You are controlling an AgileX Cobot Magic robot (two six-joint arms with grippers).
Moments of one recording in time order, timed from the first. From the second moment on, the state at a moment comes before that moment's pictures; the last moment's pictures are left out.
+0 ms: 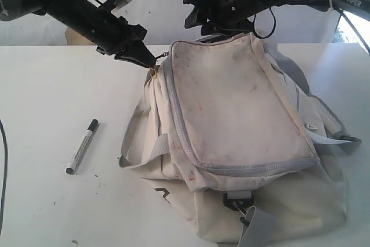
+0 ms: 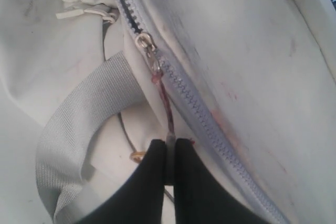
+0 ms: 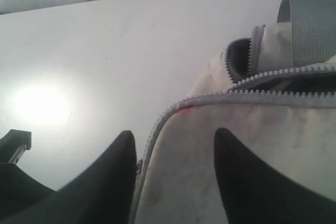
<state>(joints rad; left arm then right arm) -0.22 2.30 -2.06 -0.84 1.21 0.63 0.28 2.24 -2.01 0.75 0.75 -0.25</state>
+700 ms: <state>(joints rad) -0.22 2.30 -2.06 -0.83 1.22 0.74 0.33 2.29 -2.01 0.76 0.70 -0.35</state>
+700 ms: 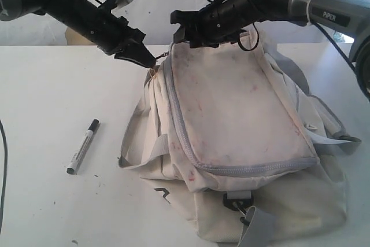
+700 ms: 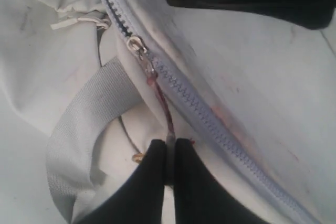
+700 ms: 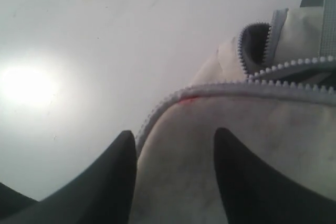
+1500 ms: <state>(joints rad) -0.25 2.30 -2.06 -0.95 1.21 0.80 0.33 2.30 -2.01 0.84 0.63 -0.35</state>
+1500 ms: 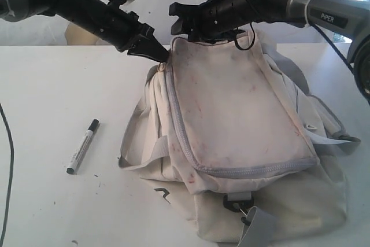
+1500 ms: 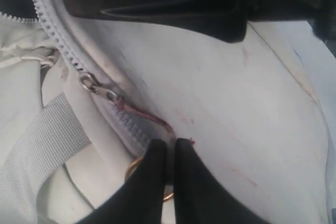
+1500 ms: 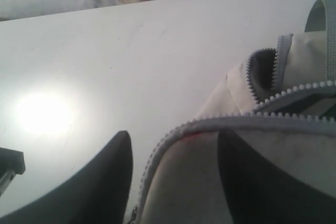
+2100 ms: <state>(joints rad) -0.26 2.30 -2.06 -0.98 1.21 0.79 0.35 2.34 -2.01 0.86 0.59 -0.35</state>
